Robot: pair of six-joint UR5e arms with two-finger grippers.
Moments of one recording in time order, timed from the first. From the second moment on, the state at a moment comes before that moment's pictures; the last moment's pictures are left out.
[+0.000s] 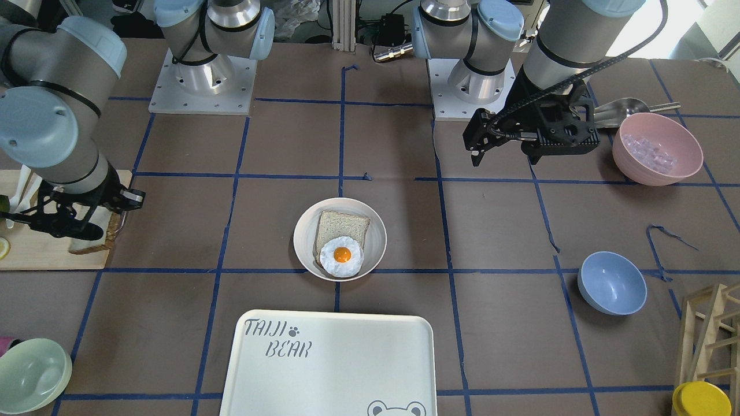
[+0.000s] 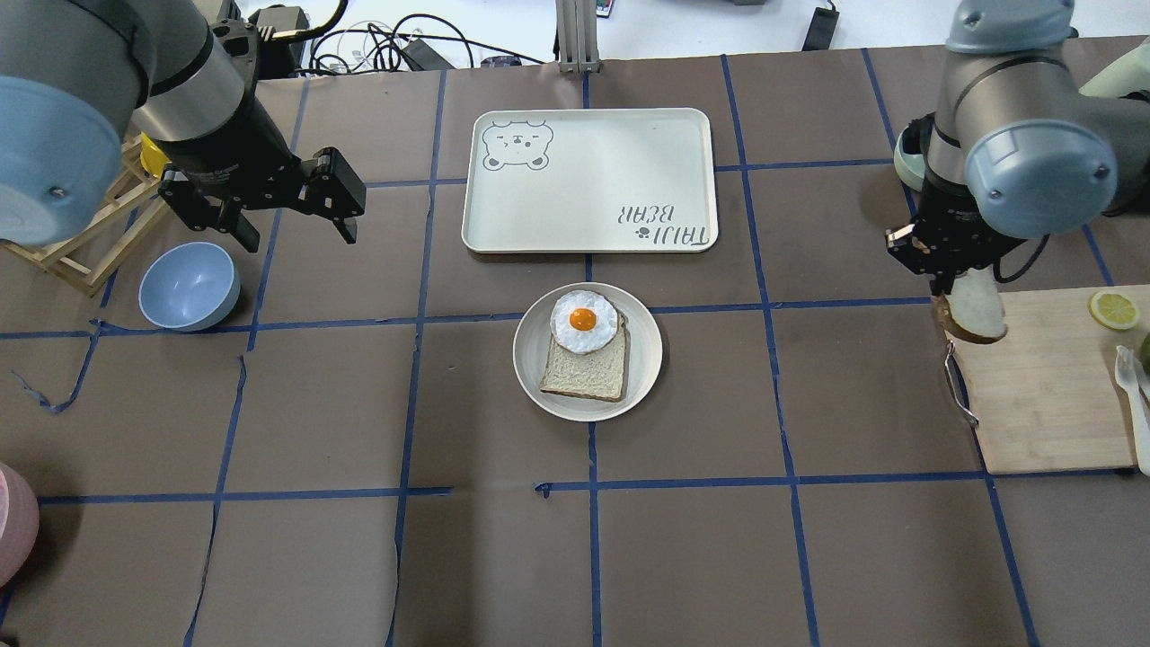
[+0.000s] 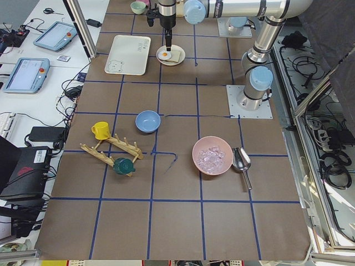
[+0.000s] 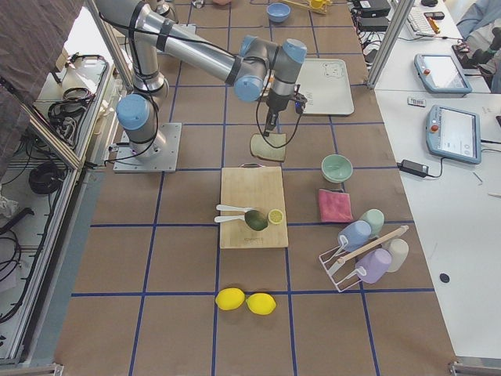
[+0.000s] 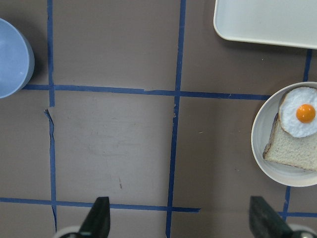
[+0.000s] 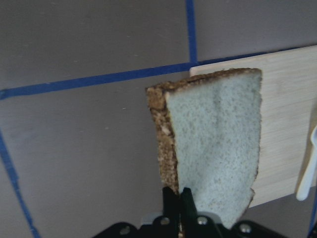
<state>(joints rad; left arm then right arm) -1.55 -1.57 -1.62 -1.53 1.58 -0.03 1.46 -1.39 1.76 -1.78 -1.79 0.02</state>
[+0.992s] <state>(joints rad) -1.54 -1.57 -1.63 -1.53 1.58 -0.03 2.04 -1.22 1.69 -2.06 -1.58 0.72</state>
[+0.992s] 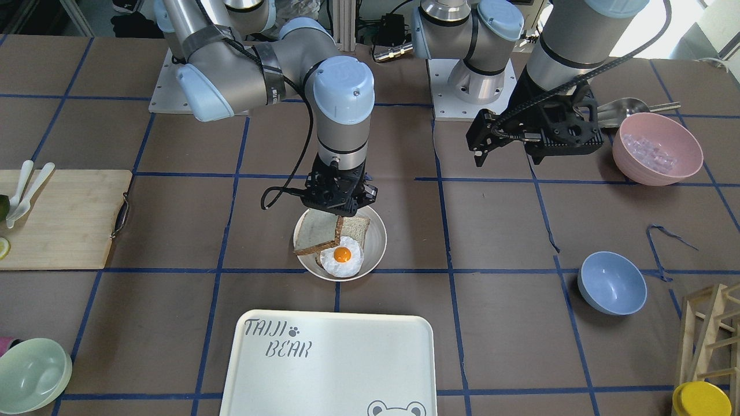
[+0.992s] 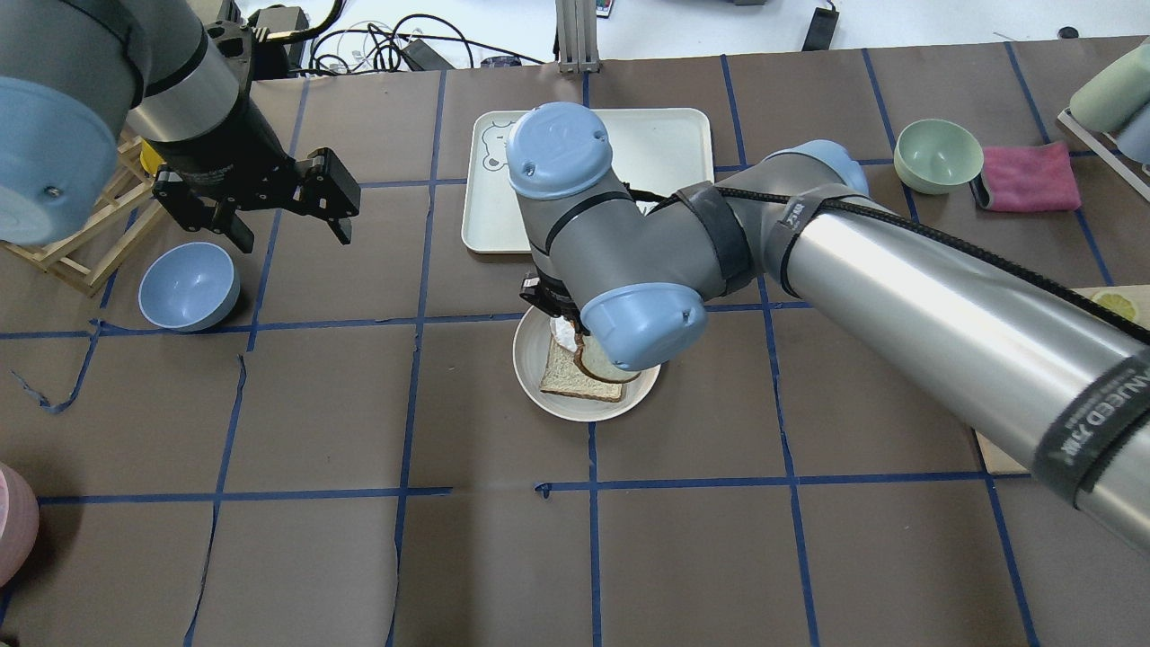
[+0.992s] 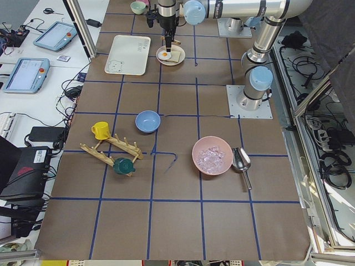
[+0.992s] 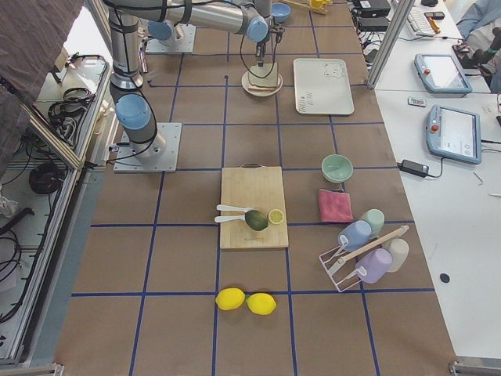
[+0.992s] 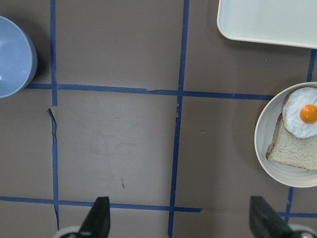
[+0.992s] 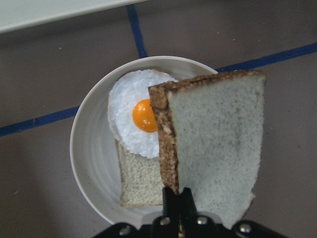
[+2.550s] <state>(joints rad) -1.53 -1.59 -1.63 -1.52 1.58 -0.02 1.94 -1.20 1.70 -2.22 -1.55 0.52</state>
